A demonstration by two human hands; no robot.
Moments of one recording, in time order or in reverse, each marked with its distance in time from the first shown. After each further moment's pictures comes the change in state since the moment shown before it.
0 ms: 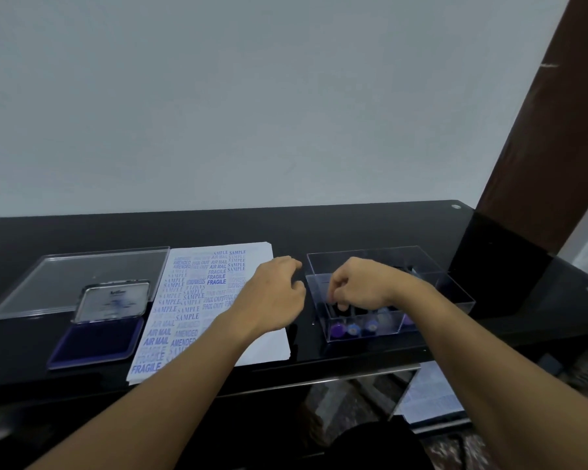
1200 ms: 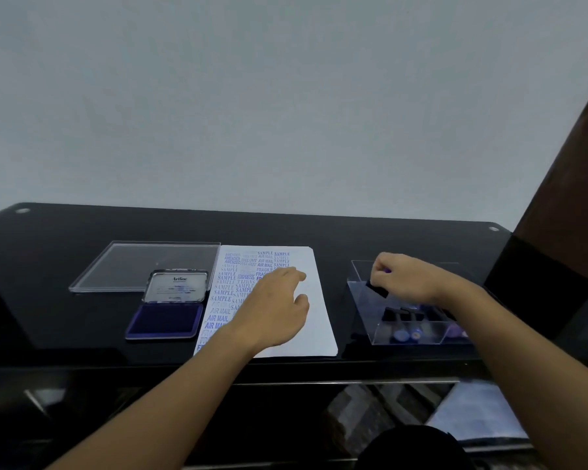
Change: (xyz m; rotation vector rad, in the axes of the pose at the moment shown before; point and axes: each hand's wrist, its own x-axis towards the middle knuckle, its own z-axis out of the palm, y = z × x) left_hand -0.055 -0.050 -0.039 -0.010 0.011 -0.048; right_hand -0.008 -0.029 -0.006 0.005 0.162 0.067
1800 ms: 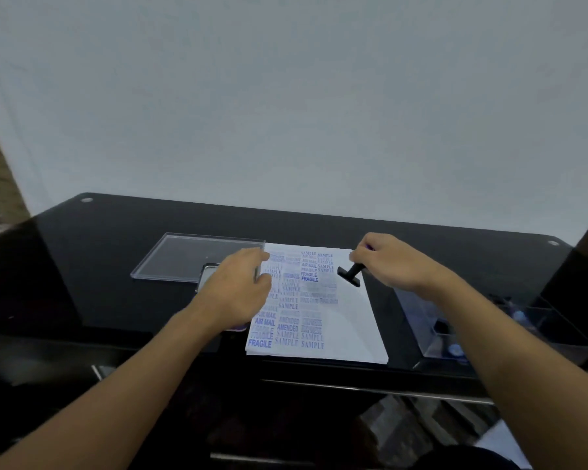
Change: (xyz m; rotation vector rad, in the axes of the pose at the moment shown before) left_hand -0.026 -0.082 -0.077 0.031 0.169 -0.144; right_hand 0.017 -0.099 0.025 0.267 0.060 -0.159
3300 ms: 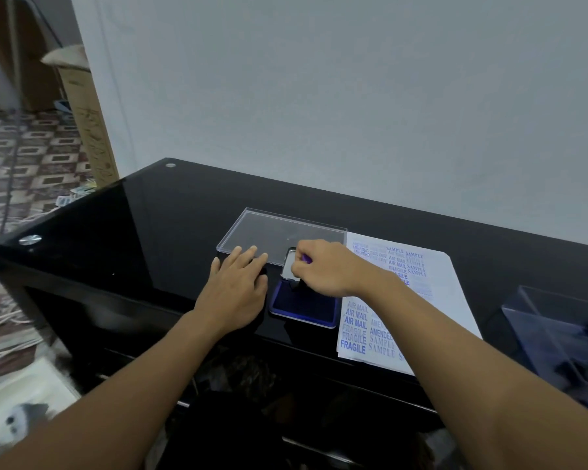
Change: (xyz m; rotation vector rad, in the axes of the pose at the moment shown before) left_hand -0.017 -0.160 -0.010 0.244 0.010 -0.201; right_hand 0.067 -0.125 0.169 -0.285 -0.295 -0.339
